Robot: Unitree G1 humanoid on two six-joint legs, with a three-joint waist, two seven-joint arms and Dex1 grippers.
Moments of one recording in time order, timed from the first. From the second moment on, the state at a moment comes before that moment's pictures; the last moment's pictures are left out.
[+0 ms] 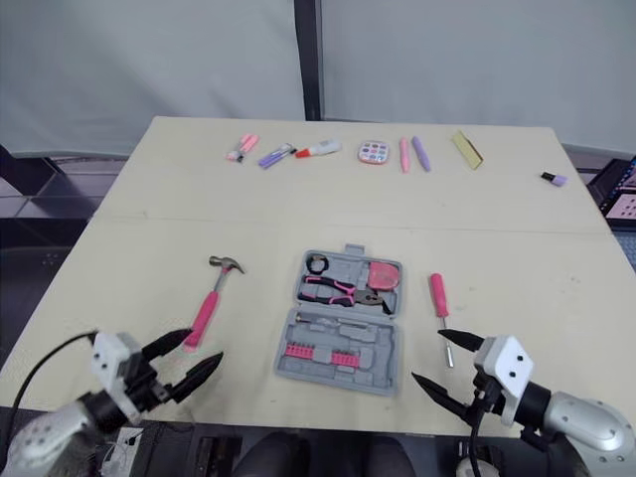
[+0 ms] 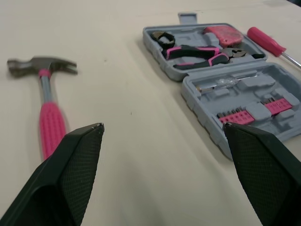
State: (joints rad) left arm 0.54 0.38 0.37 -0.55 -0.43 0.34 -0.69; right arm 0.47 -0.67 -0.28 -0.45 0.41 0.11 0.93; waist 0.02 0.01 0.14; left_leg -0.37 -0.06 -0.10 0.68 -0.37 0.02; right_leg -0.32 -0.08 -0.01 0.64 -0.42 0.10
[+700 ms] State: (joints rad) left arm 0.27 0.45 0.40 -0.60 -0.43 0.65 -0.32; right arm 0.47 -0.69 -0.29 -0.46 0.45 0.09 0.99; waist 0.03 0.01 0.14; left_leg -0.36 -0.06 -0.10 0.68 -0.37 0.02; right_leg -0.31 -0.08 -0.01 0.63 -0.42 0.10
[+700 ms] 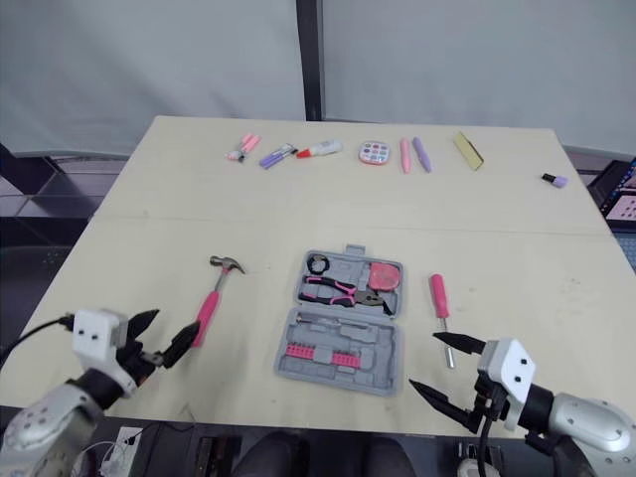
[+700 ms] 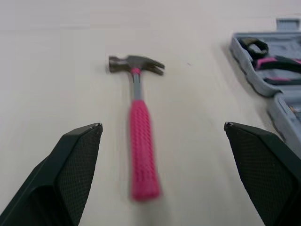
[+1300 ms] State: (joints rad) left arm -0.25 0.51 0.14 -0.21 -0.30 0.90 -0.21; right arm 0.42 -0.70 -0.28 -0.46 0.42 0.09 0.96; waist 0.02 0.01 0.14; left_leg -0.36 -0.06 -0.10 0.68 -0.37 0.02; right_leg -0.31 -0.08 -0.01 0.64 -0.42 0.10
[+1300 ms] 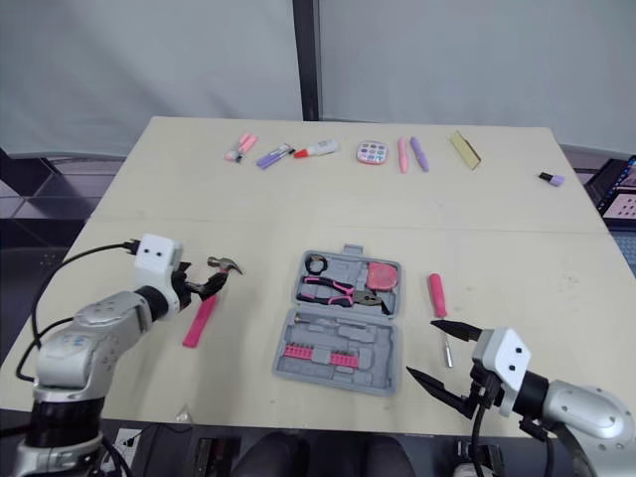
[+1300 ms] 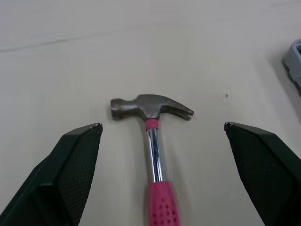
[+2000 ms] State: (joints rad) left arm -0.41 0.48 0.03 0.15 -0.16 0.72 -0.28; right arm 0.49 -0.68 -0.29 -0.50 0.41 0.09 0.90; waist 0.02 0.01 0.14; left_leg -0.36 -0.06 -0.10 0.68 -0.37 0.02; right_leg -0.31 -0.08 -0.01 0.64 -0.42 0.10
